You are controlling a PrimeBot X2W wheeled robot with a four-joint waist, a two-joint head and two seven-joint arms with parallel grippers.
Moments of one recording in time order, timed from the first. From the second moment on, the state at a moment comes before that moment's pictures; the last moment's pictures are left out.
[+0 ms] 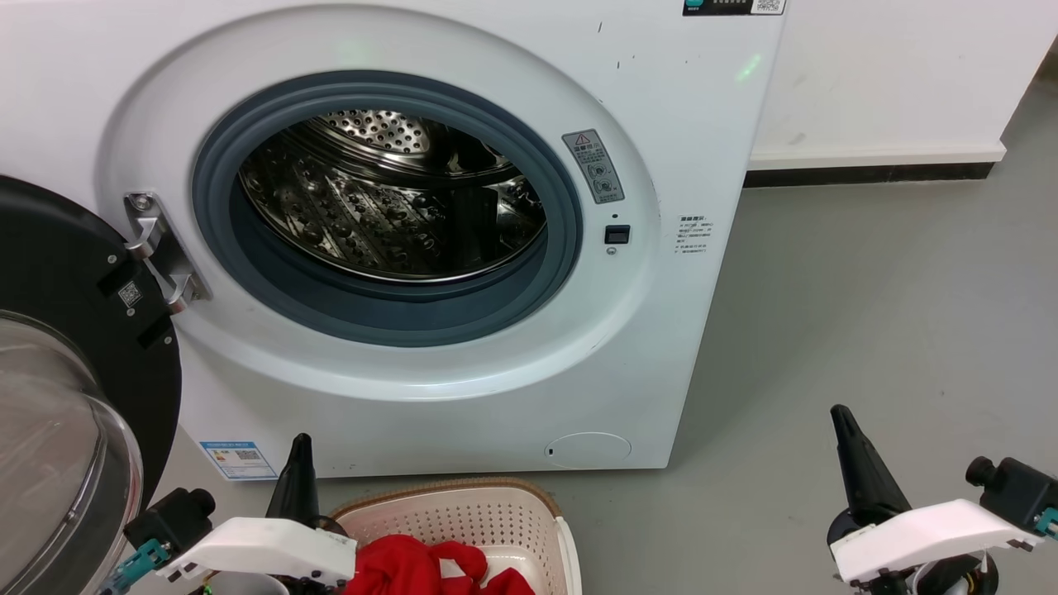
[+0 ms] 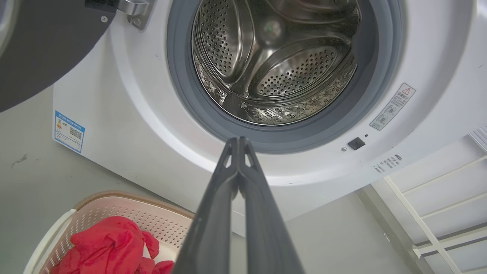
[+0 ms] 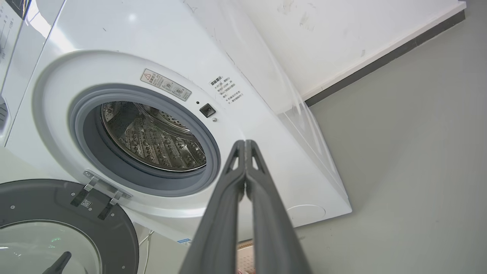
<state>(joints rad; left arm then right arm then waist) -0.02 0.05 0.01 0.22 -0.72 -0.02 -0.10 0.00 -0.08 0.03 0.15 0.72 0.13 -0.06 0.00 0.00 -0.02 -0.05</state>
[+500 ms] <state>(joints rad) -0.04 0.05 0.04 0.22 -0.92 -0.04 -0.05 -0.02 -0.08 0.01 0.17 0.94 0.13 -0.03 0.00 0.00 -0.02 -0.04</state>
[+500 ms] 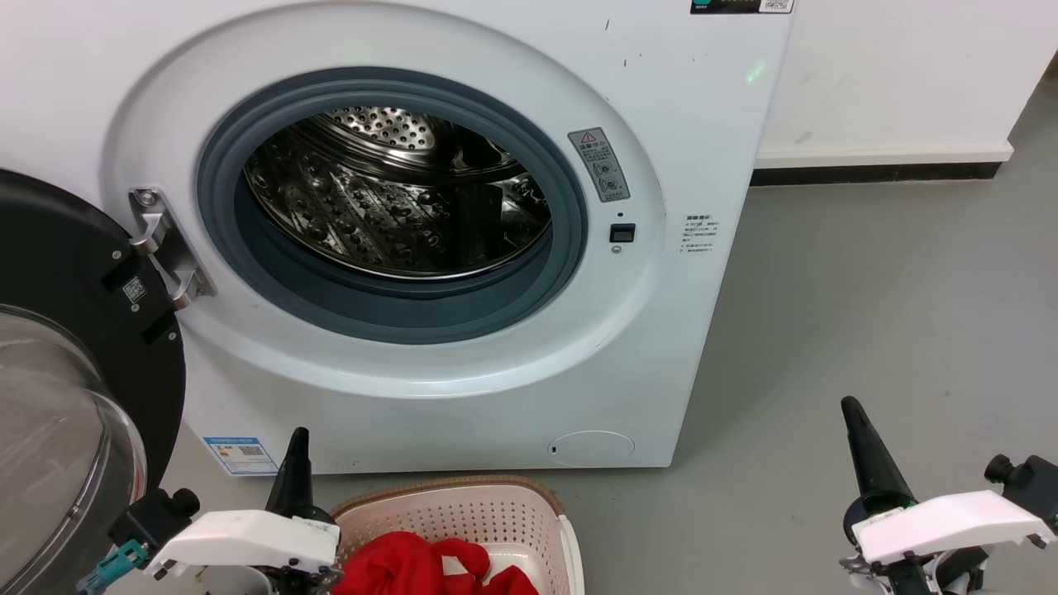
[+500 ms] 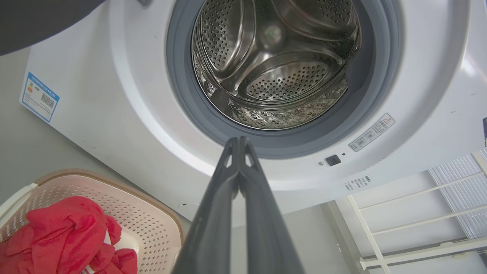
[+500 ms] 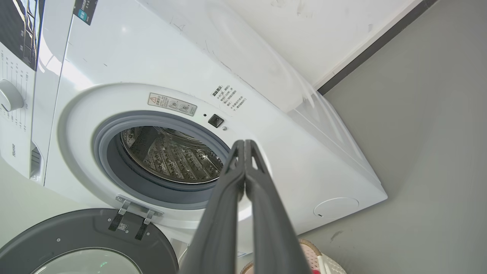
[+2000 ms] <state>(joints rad) -0.08 0.05 0.09 0.24 -1.39 -0.10 0.06 -0.07 -0.08 -0.04 0.22 1.42 0.13 0.04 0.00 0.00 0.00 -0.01</state>
